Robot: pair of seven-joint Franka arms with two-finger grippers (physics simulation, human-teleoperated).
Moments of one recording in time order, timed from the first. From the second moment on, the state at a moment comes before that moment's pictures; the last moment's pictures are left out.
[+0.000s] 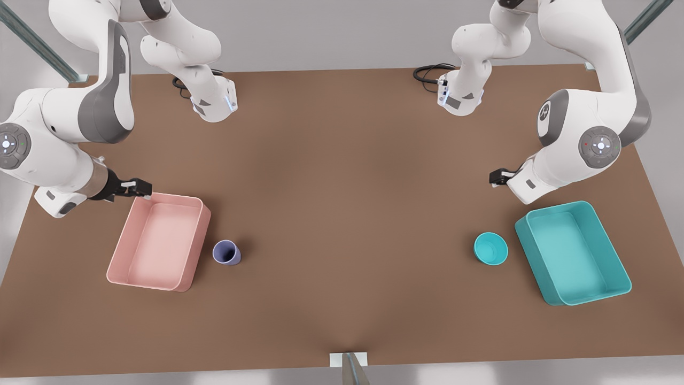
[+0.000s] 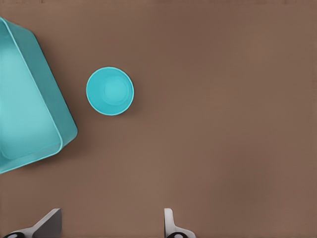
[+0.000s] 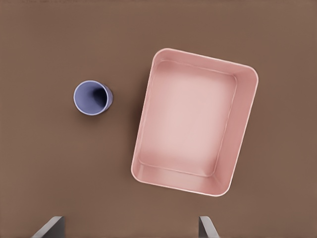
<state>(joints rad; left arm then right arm) -0.04 0.18 -0.12 -1.54 0.03 1.51 0.02 0.08 0.17 -0.07 -1.45 -0.01 1.49 -0.05</state>
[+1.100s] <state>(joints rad) -0.11 0.77 -0.02 -1.54 0.24 2.07 -0.09 0.21 0.70 -0.08 -1.54 0.05 1.99 0.03</state>
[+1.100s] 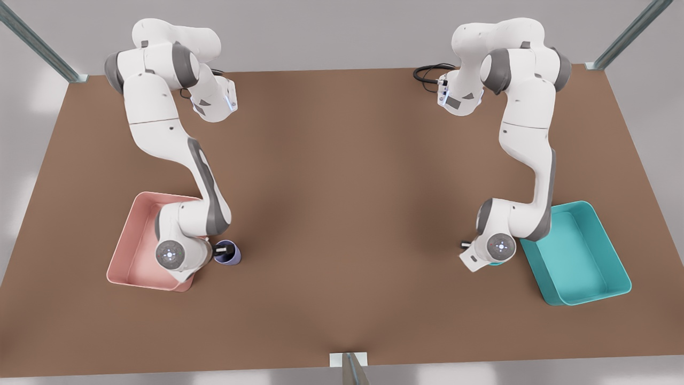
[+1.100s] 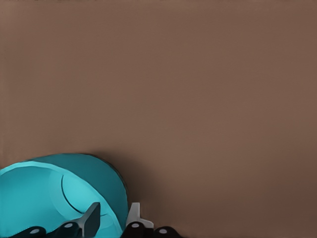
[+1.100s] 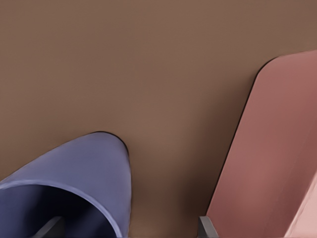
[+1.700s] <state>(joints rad) 0.12 0.67 0.07 -1.35 0.22 1.83 -0.10 0.20 0.62 -0.07 -1.48 0.07 1.99 0.03</state>
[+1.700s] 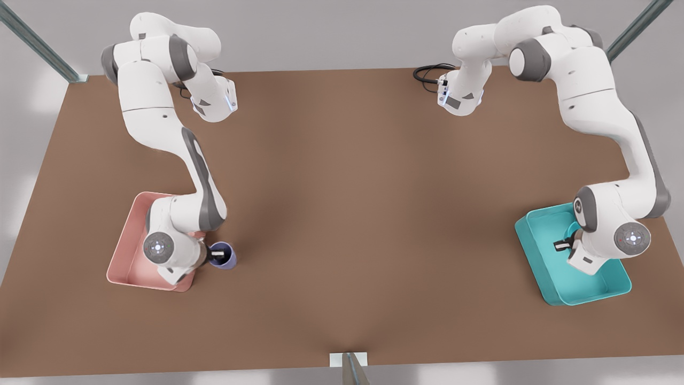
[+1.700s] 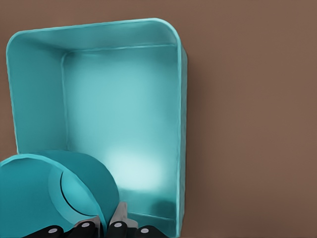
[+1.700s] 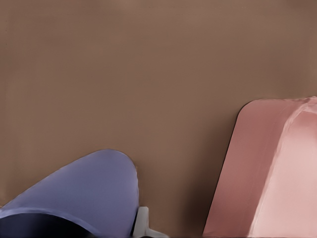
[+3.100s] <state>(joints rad) -0.06 0.27 -0.14 -1.39 0.04 1.47 0.00 -0.07 0.62 -0.07 -1.49 0.04 1.93 -0.27</state>
